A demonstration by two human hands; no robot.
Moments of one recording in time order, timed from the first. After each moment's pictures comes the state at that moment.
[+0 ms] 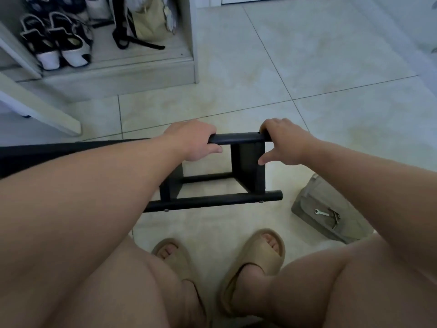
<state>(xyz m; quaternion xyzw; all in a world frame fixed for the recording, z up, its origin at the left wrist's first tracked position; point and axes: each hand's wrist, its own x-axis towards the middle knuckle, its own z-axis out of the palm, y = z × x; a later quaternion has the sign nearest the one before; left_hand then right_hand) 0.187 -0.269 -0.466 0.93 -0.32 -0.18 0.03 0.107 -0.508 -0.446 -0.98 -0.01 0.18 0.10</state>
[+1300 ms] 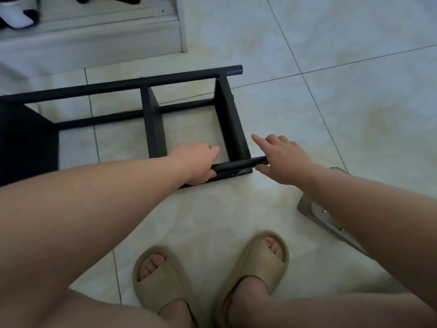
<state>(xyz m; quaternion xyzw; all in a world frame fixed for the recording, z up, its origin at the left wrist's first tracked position) 0.191 -0.303 -0.580 0.88 -0.38 -0.28 -0.06 0.114 -0.532 -0.580 -0.97 -0.02 0.22 0.01</state>
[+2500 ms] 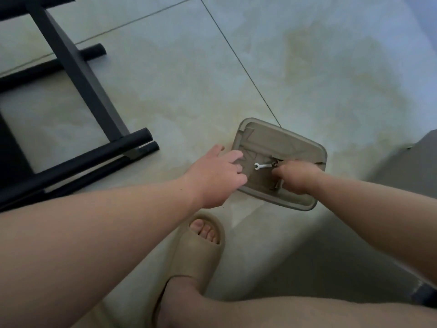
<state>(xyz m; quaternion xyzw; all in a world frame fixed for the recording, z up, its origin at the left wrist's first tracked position) 0.058 -0.519 -0.652 0.69 -0.70 -0.19 -0.02 -0.071 -0.747 -0.686 -0.85 0.09 0.51 -0.04</state>
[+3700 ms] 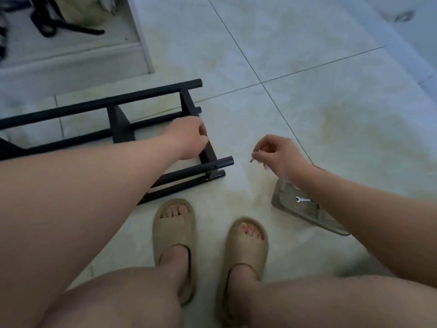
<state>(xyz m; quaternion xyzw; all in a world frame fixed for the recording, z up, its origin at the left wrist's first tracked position) 0.192 -0.366 -0.520 0.93 -0.22 -0.25 0.18 0.060 -0.572 -0.541 -0.84 0.25 0.06 0.48</state>
